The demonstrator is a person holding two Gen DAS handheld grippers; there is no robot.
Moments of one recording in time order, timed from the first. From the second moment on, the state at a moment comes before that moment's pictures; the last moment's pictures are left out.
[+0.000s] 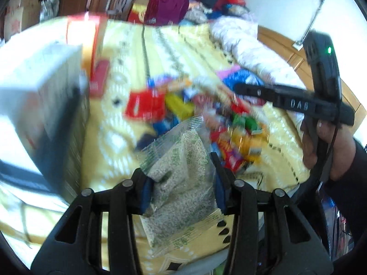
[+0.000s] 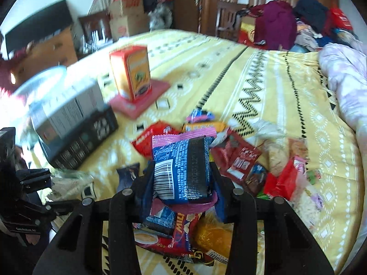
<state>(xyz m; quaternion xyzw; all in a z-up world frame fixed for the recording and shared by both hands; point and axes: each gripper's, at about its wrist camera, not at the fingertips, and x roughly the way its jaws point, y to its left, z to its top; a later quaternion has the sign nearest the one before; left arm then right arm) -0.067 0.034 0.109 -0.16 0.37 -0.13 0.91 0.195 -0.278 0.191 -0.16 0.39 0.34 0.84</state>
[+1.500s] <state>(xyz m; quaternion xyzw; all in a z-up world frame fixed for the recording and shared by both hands) -0.181 0.373 0.176 -0.25 0.30 0.26 0.89 0.041 0.119 0.241 -0.14 0.39 0.60 0.68</state>
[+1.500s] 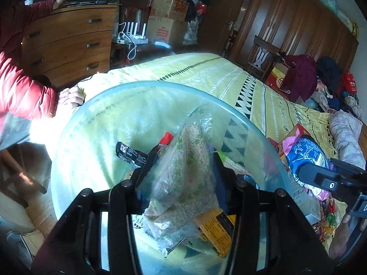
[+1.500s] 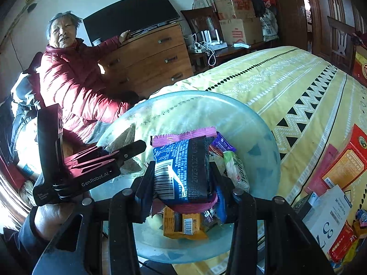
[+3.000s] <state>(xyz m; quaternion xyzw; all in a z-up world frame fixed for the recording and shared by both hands) -0.127 0.173 0.282 -0.05 0.23 0.21 0.95 0.051 -0.199 0.303 -0.03 0.31 0.44 0.84</state>
